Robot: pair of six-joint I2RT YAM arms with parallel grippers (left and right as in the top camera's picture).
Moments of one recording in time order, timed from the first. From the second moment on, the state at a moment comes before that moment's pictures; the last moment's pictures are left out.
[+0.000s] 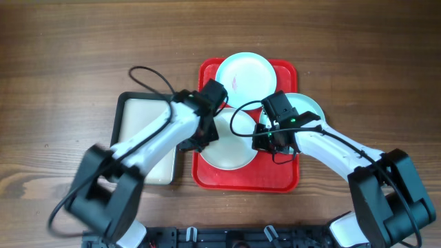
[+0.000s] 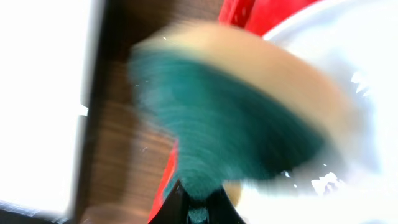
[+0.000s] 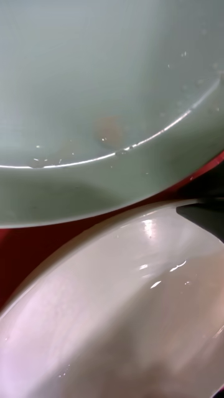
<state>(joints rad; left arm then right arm) -0.57 1.72 1.15 -0.98 -0.05 -0.84 0.46 1.66 0.82 -0.49 -0.24 0.63</state>
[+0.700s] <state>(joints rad) -0.20 1.41 0.93 -0.92 -0.16 -0.68 0.51 1.40 0.85 -0.64 -0.06 0.47</state>
